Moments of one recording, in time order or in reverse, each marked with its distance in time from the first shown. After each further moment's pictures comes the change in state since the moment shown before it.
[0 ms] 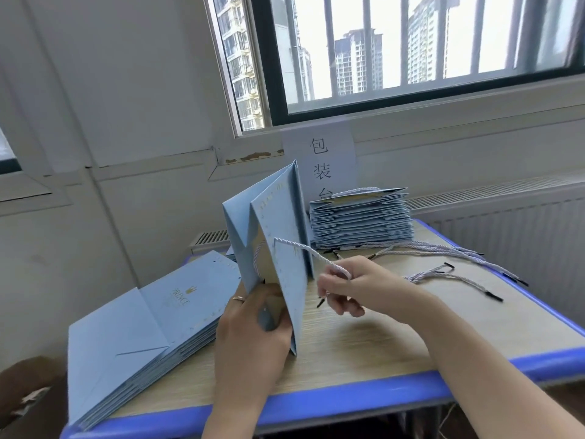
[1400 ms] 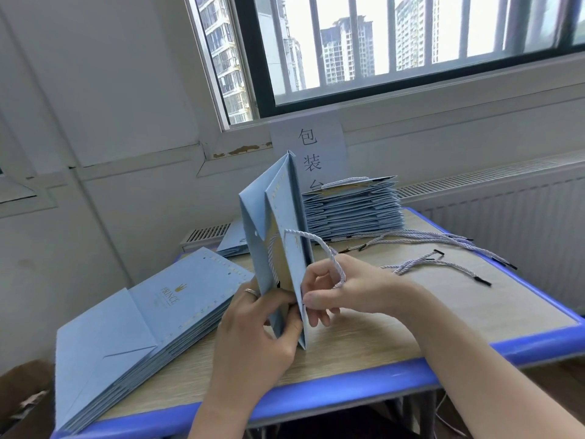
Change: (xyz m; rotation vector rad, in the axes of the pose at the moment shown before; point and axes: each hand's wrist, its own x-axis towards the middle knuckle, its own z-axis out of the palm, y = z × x) left_hand -0.002 0.006 -0.002 0.020 -0.180 0.207; right_hand -0.006 -0.003 0.004 -0.005 -0.150 -0.121
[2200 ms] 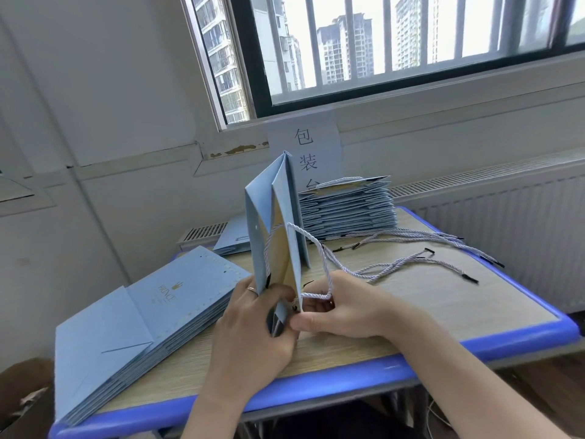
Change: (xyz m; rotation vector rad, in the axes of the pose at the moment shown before) left_hand -0.002 0.001 0.004 0.138 -0.085 -0.044; right_hand -0.012 0.016 0.015 -0.261 0.094 -0.078
